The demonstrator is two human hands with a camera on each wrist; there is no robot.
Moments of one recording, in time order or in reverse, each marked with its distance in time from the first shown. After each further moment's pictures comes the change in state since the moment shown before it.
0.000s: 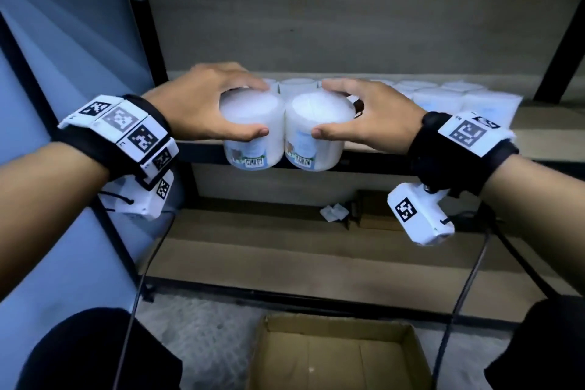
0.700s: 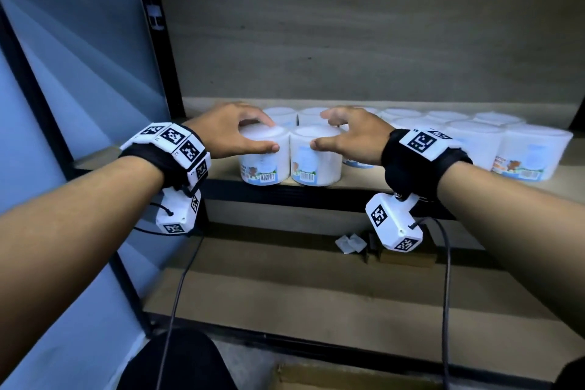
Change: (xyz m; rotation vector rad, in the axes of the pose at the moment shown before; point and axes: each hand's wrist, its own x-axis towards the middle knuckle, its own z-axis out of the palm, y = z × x) left_hand 0.044 -0.081 0.032 -0.124 -0.105 -0.267; right_hand 0.097 0.009 0.040 0.032 -0.026 0.187
